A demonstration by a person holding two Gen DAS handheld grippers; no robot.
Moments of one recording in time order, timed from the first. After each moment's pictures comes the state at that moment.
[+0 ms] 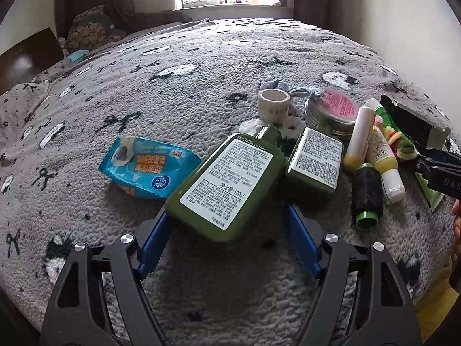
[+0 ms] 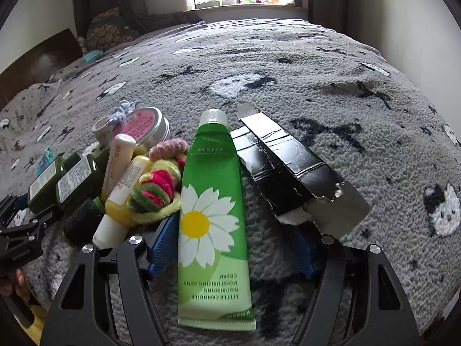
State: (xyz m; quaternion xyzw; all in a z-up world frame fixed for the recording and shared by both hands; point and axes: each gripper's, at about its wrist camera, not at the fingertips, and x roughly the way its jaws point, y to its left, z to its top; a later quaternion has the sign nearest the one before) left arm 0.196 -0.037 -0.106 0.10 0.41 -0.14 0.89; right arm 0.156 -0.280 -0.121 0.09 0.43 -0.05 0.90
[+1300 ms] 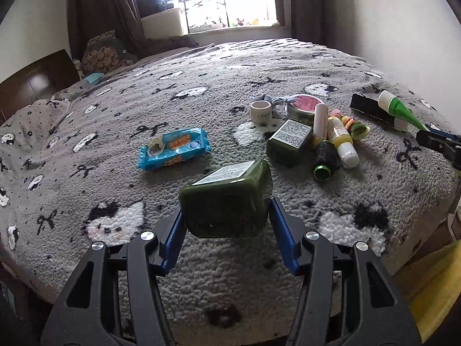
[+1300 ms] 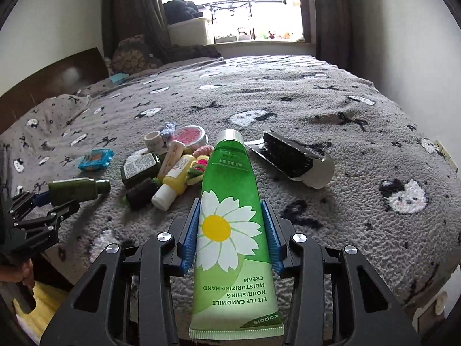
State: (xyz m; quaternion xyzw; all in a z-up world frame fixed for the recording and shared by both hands) left arm 0.100 -0.018 -0.071 0.12 0.35 -0.12 0.92; right arm 0.056 -0.268 -0.069 0.07 0.33 -0.02 0.94
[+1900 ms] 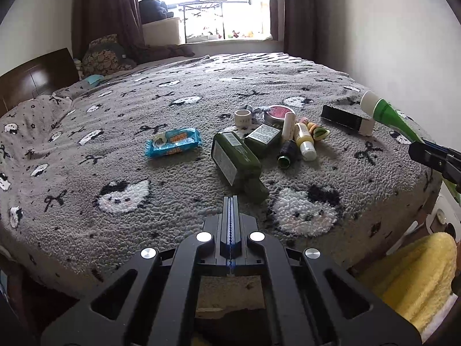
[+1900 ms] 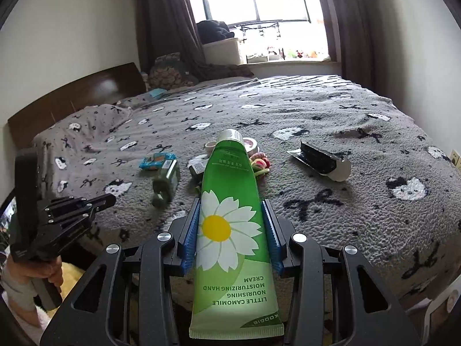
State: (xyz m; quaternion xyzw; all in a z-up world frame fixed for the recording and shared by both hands) left arm 0.036 -0.008 -0.050 0.08 0.33 -0.15 0.93; right arm -0.016 -0.232 -0.037 0.08 0.29 0.06 0.95
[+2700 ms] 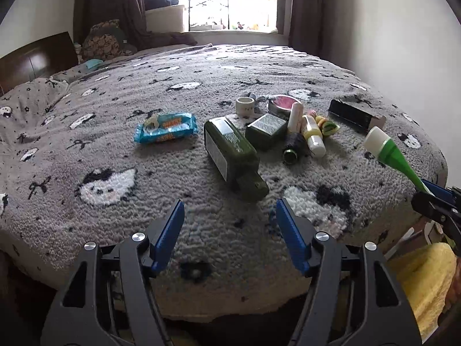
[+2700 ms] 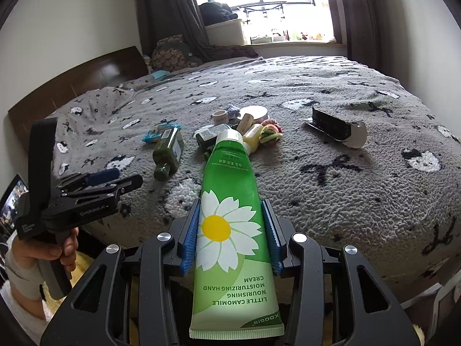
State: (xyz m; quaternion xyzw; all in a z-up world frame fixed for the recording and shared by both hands) left arm 0.062 -0.013 -0.070 0.06 0.35 -0.15 0.92; right arm -0.020 -0.218 -0.071 0.08 0.33 0.07 0.94
